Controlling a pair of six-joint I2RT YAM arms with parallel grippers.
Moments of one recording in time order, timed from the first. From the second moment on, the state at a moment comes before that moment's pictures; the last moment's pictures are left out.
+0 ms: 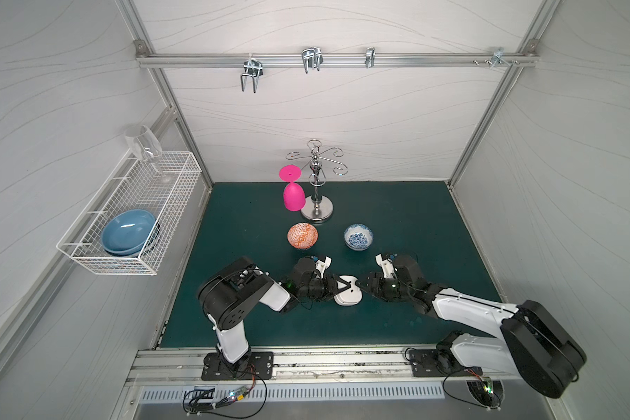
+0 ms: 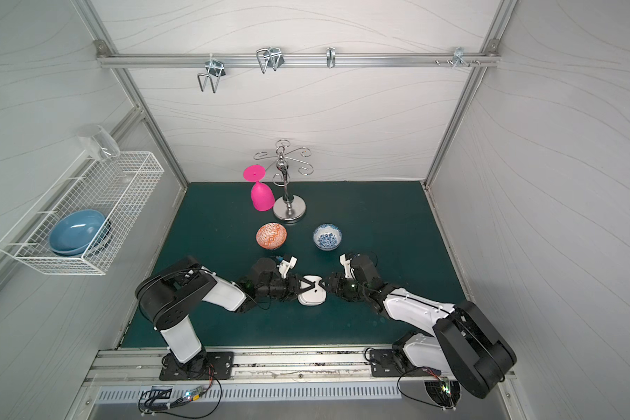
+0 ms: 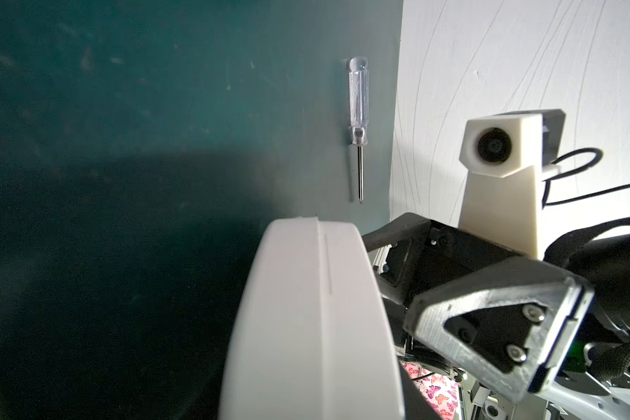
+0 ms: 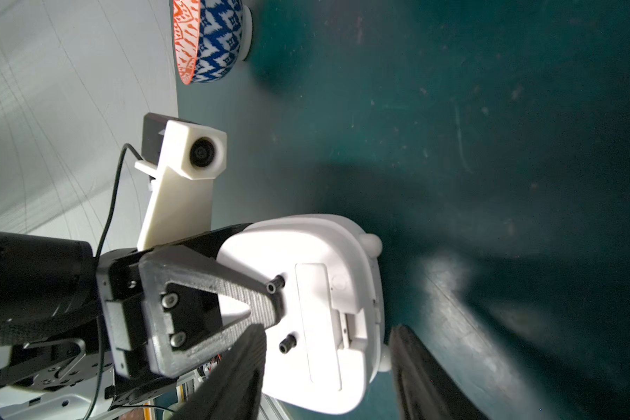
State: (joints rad) left arm -0.72 1.77 0.46 0.81 0.60 -1.17; right arm 0.66 1.24 0.36 0.18 -0.45 0.91
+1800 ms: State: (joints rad) left arm -0.71 1.78 0.46 0.82 0.59 -1.19; right arm 0.76 1.28 0.39 0.20 -0.33 0.90
